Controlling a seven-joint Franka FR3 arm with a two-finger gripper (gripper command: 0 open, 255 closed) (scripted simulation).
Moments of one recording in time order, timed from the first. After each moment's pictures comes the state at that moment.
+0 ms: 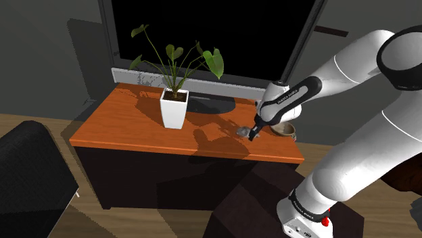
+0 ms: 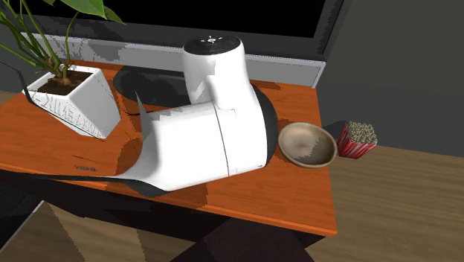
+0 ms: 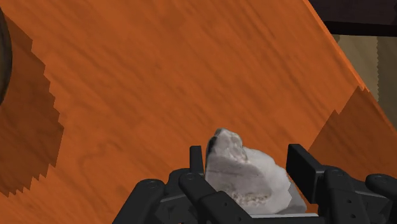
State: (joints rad) arm -0.15 -0.14 -0.37 -2.80 -0.19 2.74 -0.41
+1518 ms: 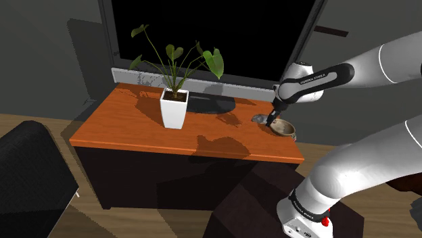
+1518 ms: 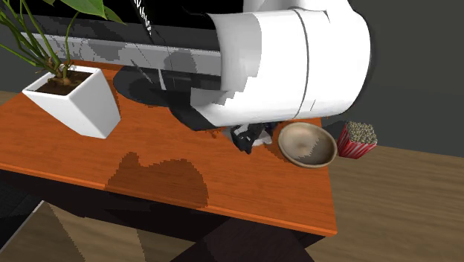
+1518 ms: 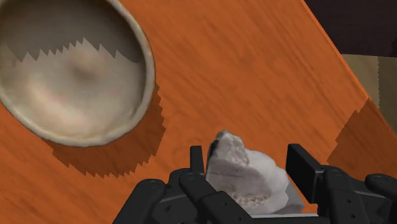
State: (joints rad) arm -0.25 -0.37 -0.46 -2.70 -0.27 2.43 -0.56
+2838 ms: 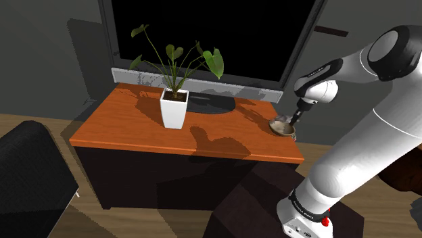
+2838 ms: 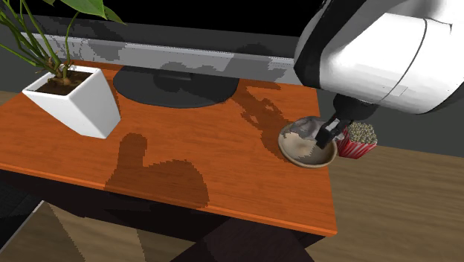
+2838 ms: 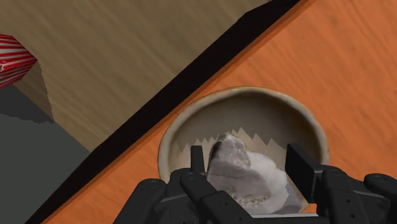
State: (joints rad) arm -0.28 -0.06 -0.81 -2.47 -0.04 2.50 -1.12
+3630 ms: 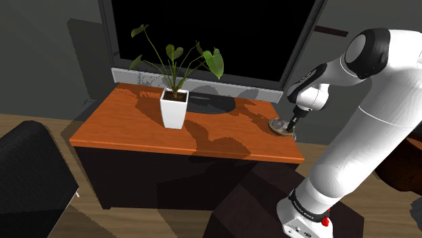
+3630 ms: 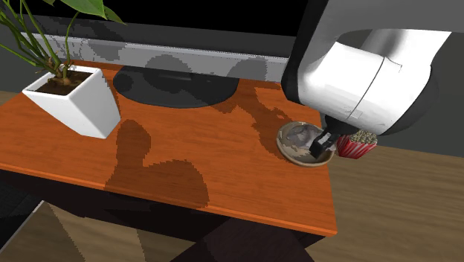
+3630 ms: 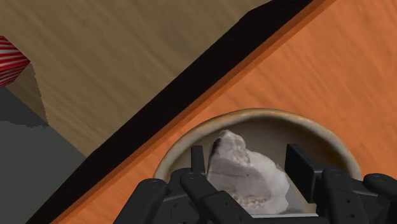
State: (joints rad) arm -0.28 0.09 -0.79 -2.49 0.16 2.62 -1.27
